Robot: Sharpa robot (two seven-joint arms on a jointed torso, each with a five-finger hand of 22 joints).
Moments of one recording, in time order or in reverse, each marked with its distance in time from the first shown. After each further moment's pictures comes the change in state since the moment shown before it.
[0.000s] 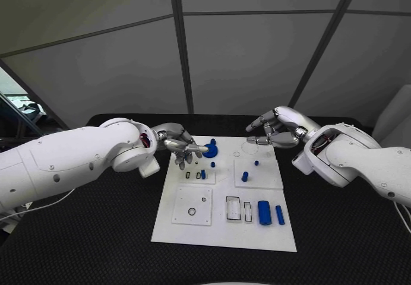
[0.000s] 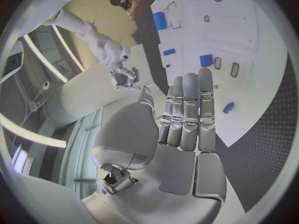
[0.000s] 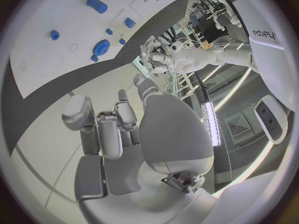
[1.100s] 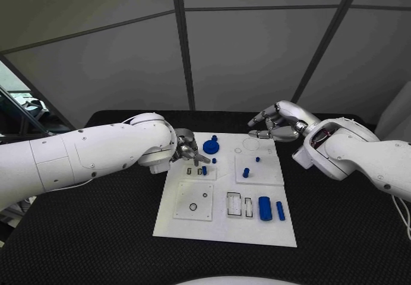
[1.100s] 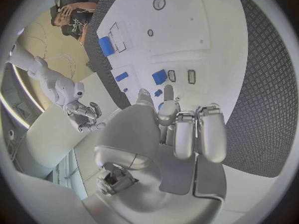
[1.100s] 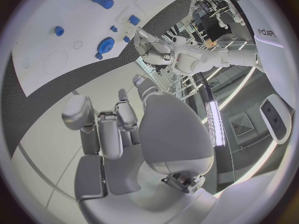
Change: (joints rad) left arm 0.048 0.154 -0.082 -0.055 -0.233 0.026 -0.326; left_hand -0.001 0.035 -0.084 0.031 0.003 -0.079 -0.043 0.283 0.249 0.132 -0.042 0.610 0.645 0.146 -0.037 0.533 0.440 0.000 0.370 -0.041 0.717 0.933; right arm 0.001 0.025 0.000 -0.039 0.005 0.003 -0.031; right_hand 0.000 0.000 0.003 -0.002 0.047 0.004 -0.004 0.005 0.000 0.004 -0.004 0.000 -0.002 0.000 -0.007 -0.004 0.001 0.000 0.000 0.000 -0.004 -0.004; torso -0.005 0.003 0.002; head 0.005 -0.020
